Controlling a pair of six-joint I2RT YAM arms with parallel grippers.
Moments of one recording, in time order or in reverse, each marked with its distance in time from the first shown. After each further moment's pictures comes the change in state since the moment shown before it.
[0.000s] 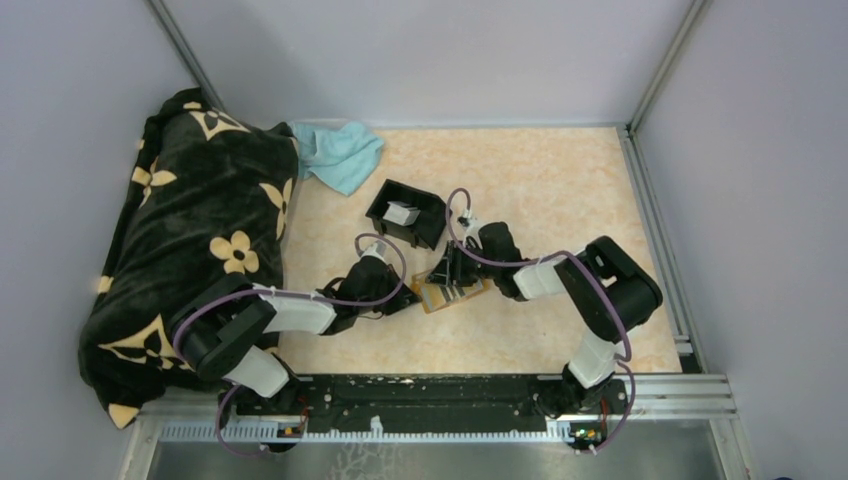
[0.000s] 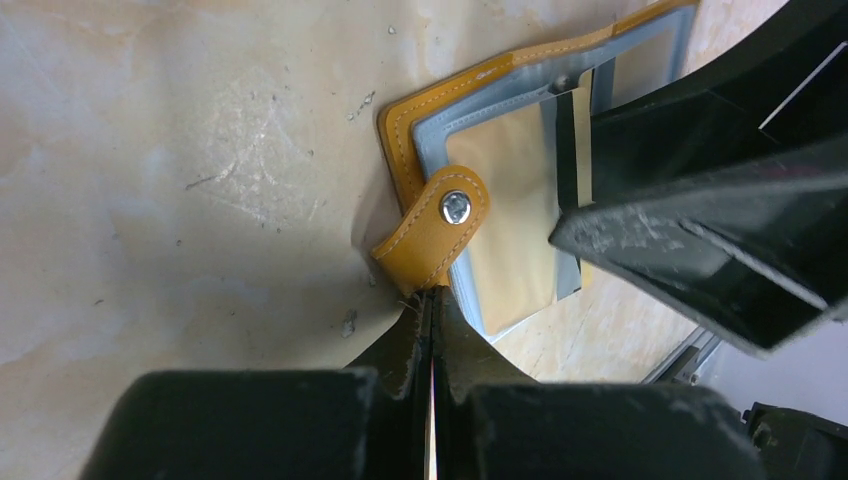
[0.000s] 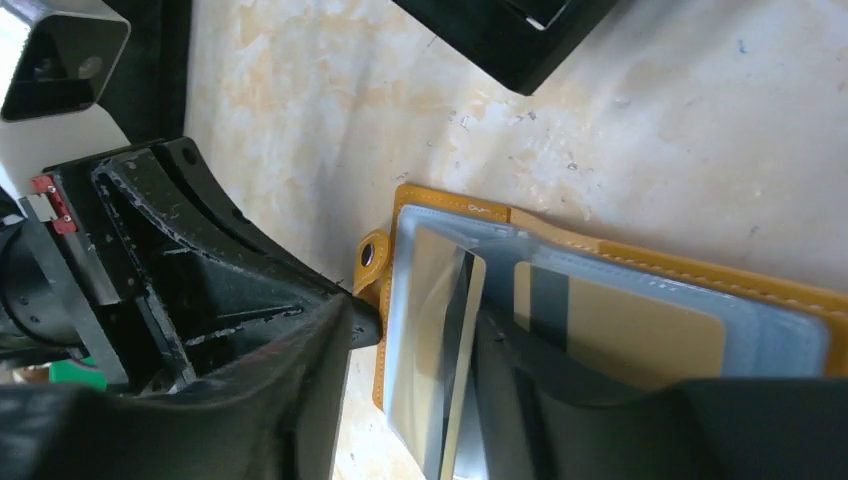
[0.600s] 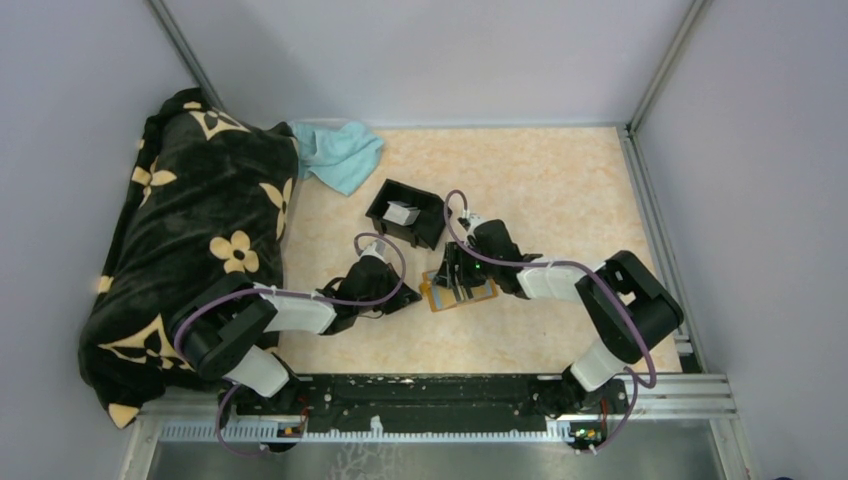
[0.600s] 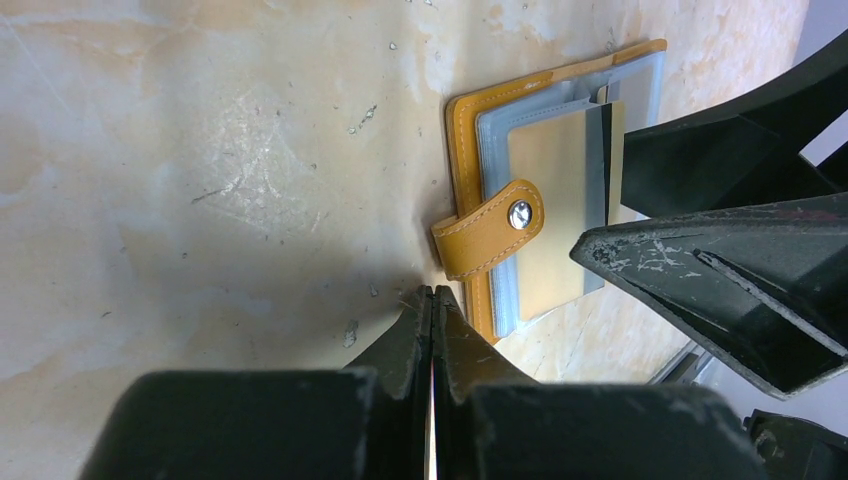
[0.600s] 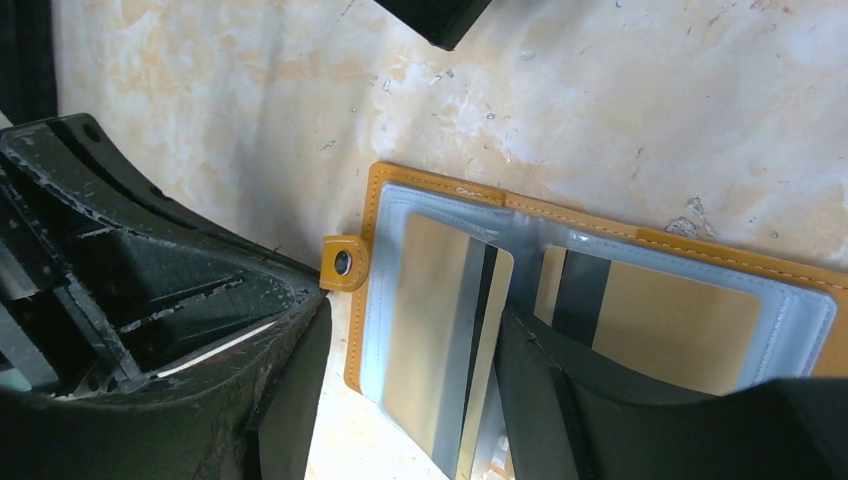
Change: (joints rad) left arm 0.004 0.008 -0.001 0.022 -0.010 0.003; right arm 0.036 -0.154 0.043 -0.319 0.185 -0.119
